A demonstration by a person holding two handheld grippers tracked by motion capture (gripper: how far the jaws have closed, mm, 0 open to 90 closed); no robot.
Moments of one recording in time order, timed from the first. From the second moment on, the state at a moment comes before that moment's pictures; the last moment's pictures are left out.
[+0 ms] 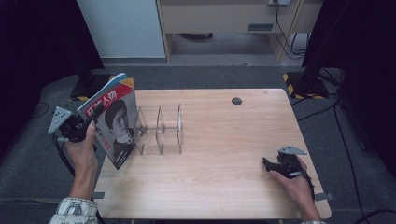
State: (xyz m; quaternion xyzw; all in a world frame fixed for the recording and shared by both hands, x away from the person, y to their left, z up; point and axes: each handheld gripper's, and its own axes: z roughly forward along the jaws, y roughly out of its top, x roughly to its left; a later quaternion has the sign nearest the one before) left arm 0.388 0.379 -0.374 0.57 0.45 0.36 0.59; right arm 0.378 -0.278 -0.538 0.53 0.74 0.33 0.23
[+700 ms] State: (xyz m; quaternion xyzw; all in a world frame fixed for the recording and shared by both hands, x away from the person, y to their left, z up) left arm 0.384 0.382 -0.383 0.55 0.45 0.36 0.61; right arm 0.378 -0.278 -0.537 0.53 0.75 0.33 0.23
